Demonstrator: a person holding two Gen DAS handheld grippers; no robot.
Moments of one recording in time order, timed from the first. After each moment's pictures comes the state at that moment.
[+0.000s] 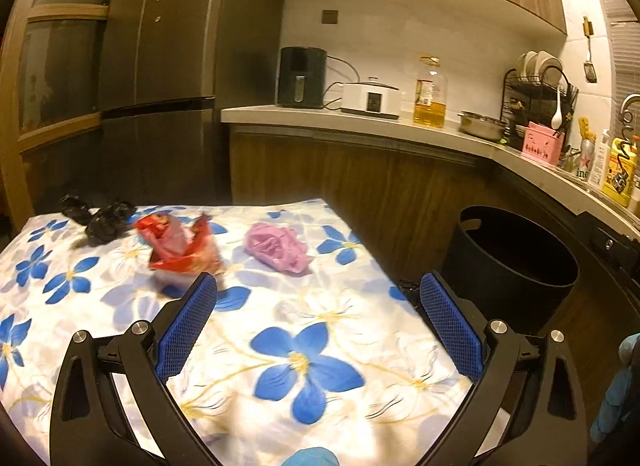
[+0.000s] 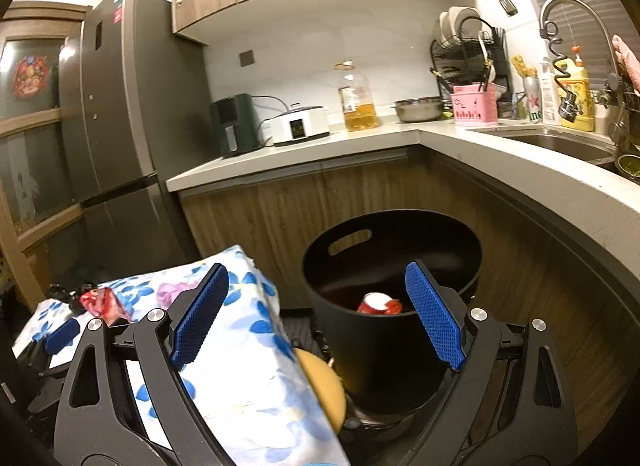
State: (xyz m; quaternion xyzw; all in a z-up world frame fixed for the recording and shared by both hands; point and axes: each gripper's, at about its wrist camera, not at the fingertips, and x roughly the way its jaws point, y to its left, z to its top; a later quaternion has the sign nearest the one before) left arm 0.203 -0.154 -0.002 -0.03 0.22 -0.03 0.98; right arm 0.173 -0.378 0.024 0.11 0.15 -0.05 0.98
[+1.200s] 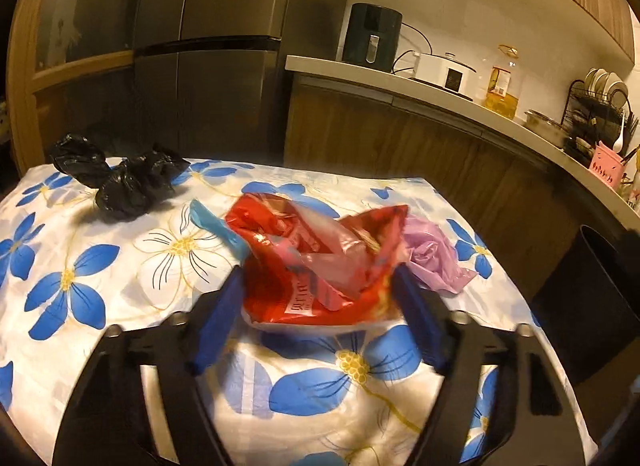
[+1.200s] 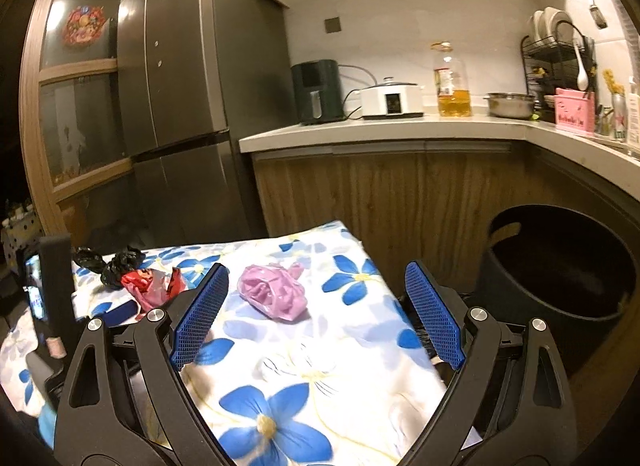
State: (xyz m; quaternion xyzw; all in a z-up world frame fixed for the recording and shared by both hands) left arm 0.308 -0.029 -0.049 -0.08 0.28 0.02 0.96; right arm 0.281 -0.233 -0.005 0.06 0.19 0.07 0.98
